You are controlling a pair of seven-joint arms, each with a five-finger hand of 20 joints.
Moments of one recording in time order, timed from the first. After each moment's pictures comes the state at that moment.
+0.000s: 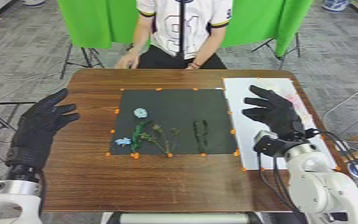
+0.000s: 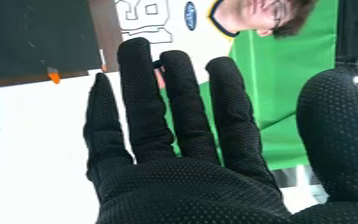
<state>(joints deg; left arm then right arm) 137.8 -44.4 -101.8 -133.0 44.7 25.8 17.9 -107.9 -60.5 86.9 -117.5 -54.9 12.5 4.8</state>
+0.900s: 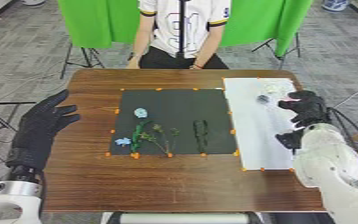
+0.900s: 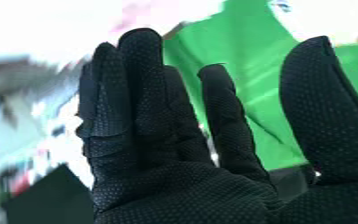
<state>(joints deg) 138.2 -44.0 -101.8 -133.1 44.6 25.9 18.0 -95.0 -49.6 79.3 -111.3 -117.0 11.1 47.0</state>
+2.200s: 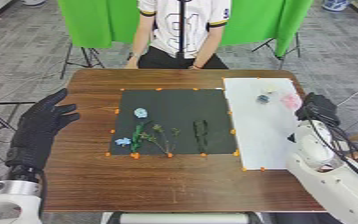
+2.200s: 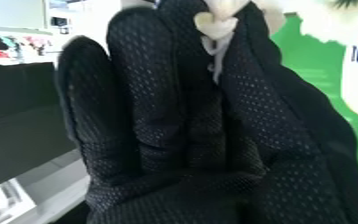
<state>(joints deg) 138.1 -43.6 -101.8 -133.1 42.1 25.8 19.4 -80.0 -44.2 60.2 -92.9 -135.9 10.9 55.3</state>
